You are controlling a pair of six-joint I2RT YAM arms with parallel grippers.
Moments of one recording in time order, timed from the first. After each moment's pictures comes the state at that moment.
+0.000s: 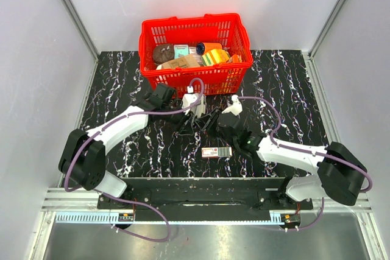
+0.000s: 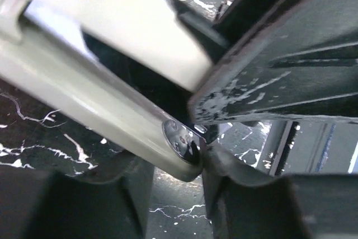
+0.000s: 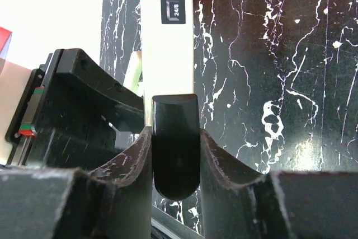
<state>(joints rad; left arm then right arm) -0.53 1.49 1.02 -0.46 0.67 0.30 0.95 1.33 0.72 0.22 0.33 1.11</state>
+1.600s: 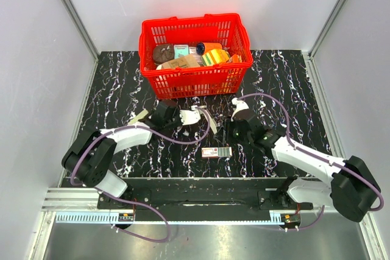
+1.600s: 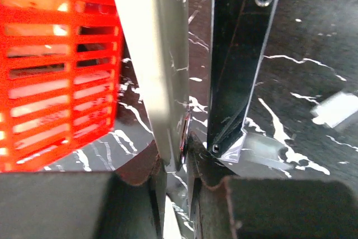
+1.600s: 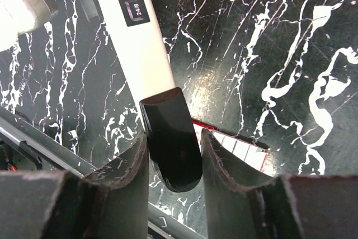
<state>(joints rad) -0.58 1.52 0.72 0.09 -0.05 0.83 0.74 1.18 0.65 -0.12 0.01 0.64</state>
